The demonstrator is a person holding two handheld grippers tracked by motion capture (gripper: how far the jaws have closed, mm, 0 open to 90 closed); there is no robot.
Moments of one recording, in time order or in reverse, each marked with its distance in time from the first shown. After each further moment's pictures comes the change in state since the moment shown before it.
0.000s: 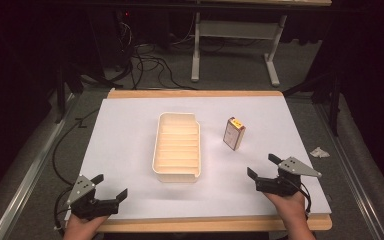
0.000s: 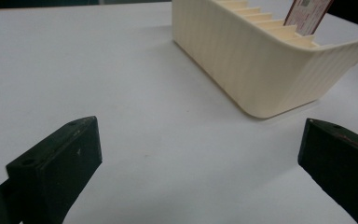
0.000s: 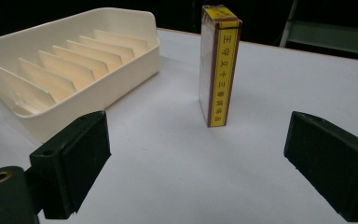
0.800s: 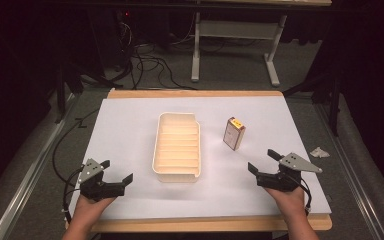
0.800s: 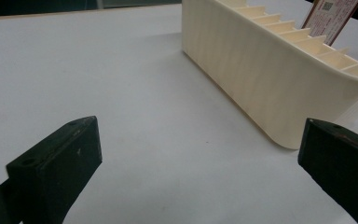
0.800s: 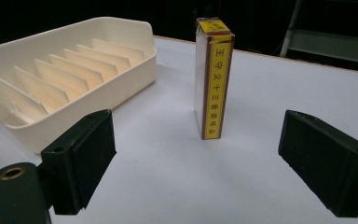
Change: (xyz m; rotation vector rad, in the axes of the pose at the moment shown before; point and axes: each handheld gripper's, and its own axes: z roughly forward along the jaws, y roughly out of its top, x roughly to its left) left arm 0.011 0.009 0.045 0.012 -0.003 0.009; right arm -0.009 0.005 0.006 -0.029 0.012 -0.011
